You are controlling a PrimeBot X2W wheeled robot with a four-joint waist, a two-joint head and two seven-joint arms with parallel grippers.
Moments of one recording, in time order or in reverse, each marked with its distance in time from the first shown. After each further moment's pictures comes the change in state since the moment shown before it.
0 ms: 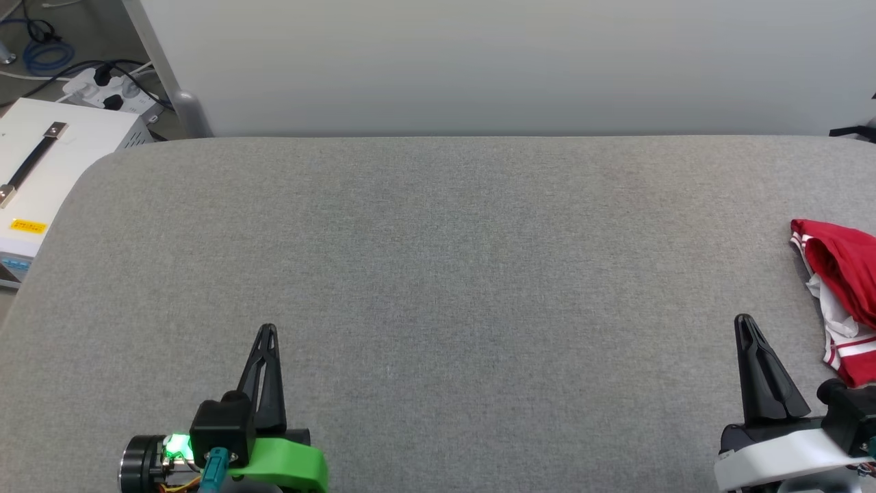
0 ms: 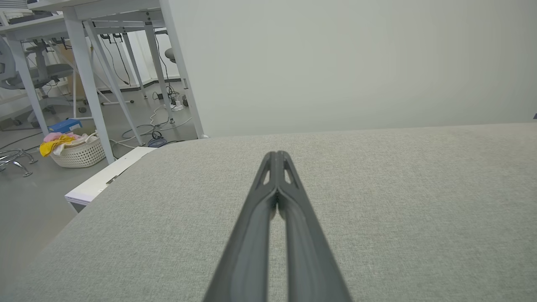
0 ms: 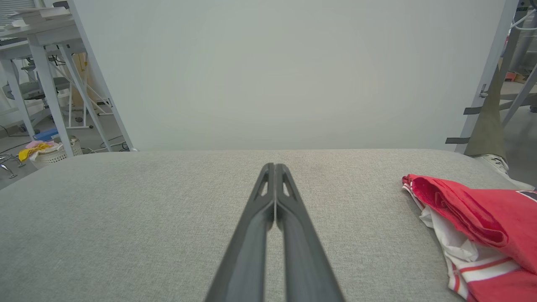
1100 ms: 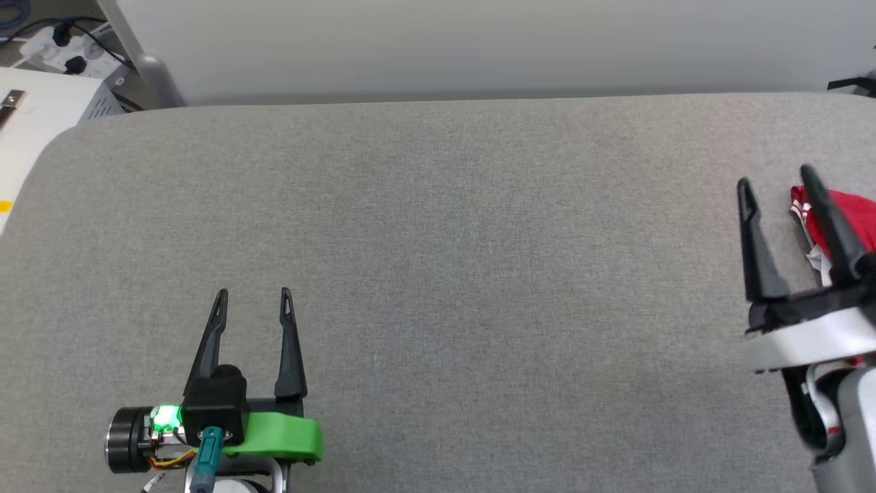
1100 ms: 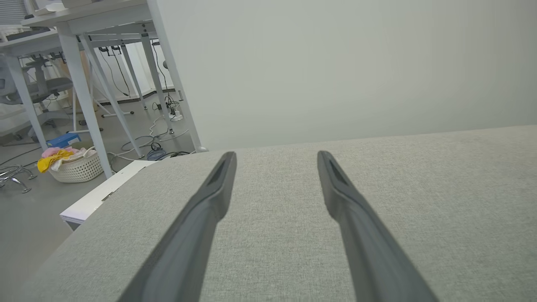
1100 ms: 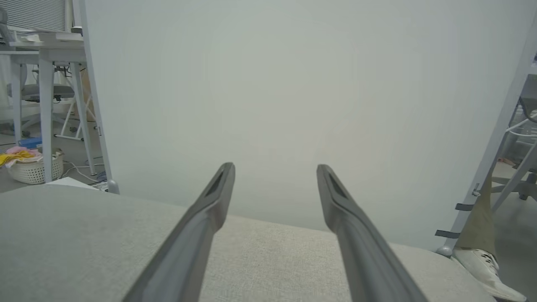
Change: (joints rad) left arm -0.062 0.035 -0.029 -0.041 0.000 0.070 -0.006; right arm -0.315 -0.142 0.041 0.030 0.004 0.000 -0.007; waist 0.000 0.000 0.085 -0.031
